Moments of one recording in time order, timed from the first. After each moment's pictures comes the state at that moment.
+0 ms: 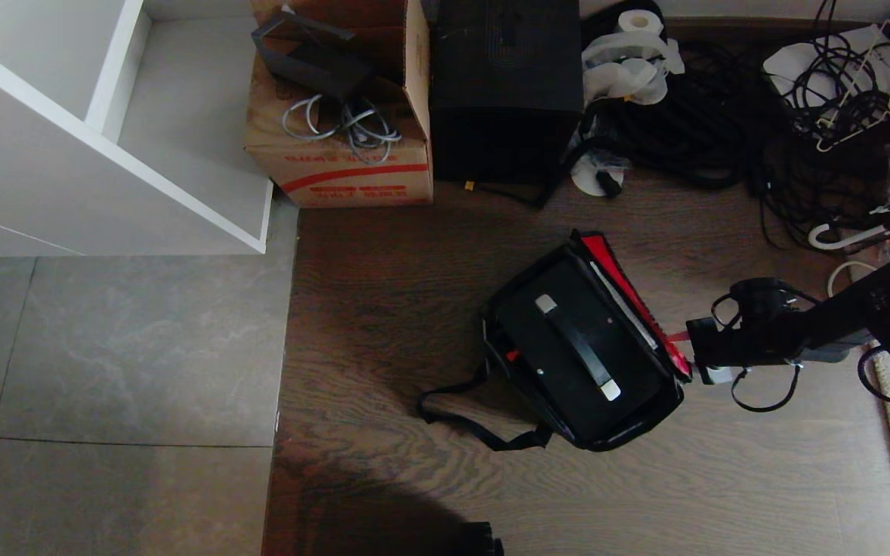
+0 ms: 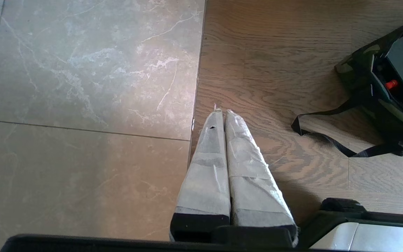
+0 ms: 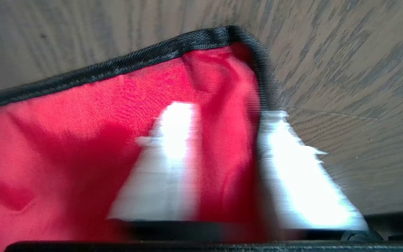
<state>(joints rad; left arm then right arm) 0.00 0.00 0.00 -0.02 0.02 -0.04 -0.22 2.54 -1.58 -0.16 0.41 1.25</state>
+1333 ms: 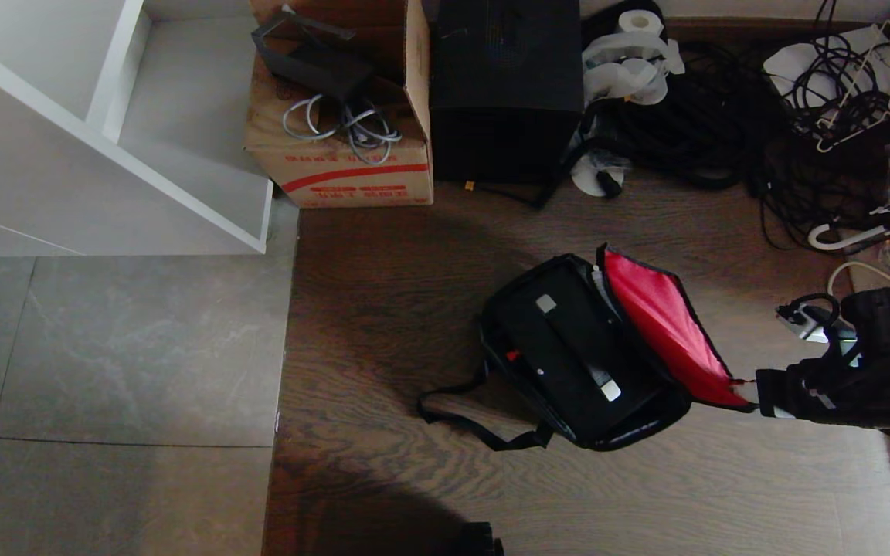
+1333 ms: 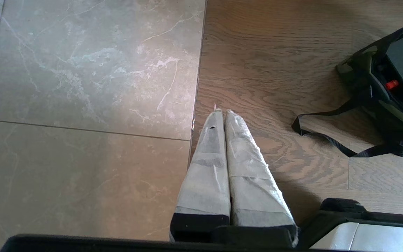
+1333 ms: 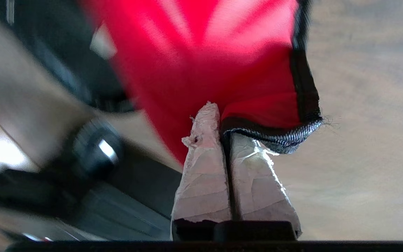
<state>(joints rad) 0.00 0.00 0.00 -0.02 0.02 -0.04 -0.19 1.77 -0.66 -0.29 0.32 -0.09</state>
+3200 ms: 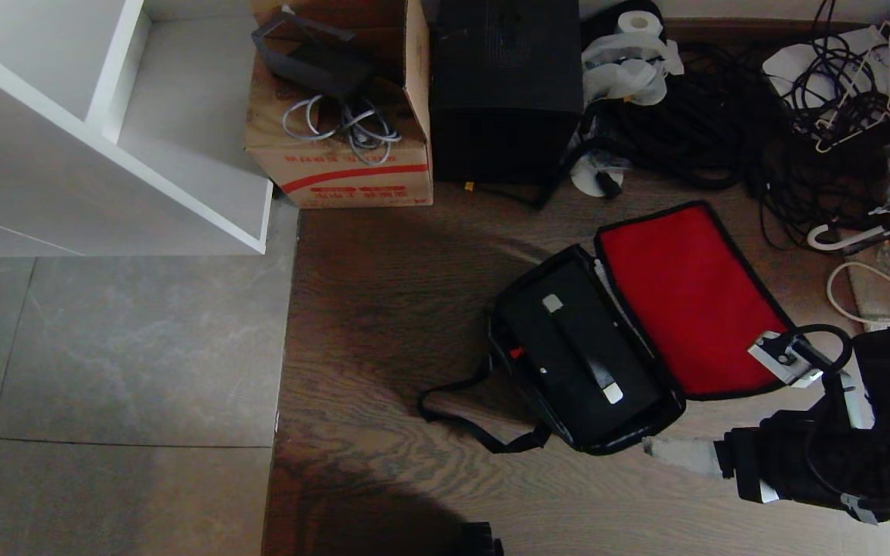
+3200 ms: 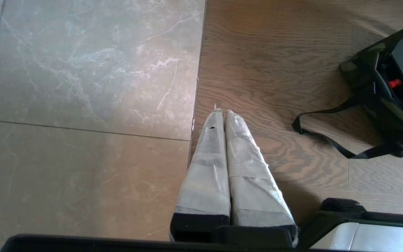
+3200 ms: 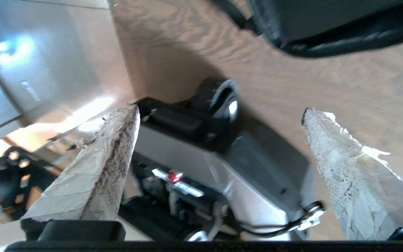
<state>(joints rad) 0.00 0.00 0.00 -0.02 0.02 -0.04 0.32 1.41 -0.41 -0.38 0.32 0.29</state>
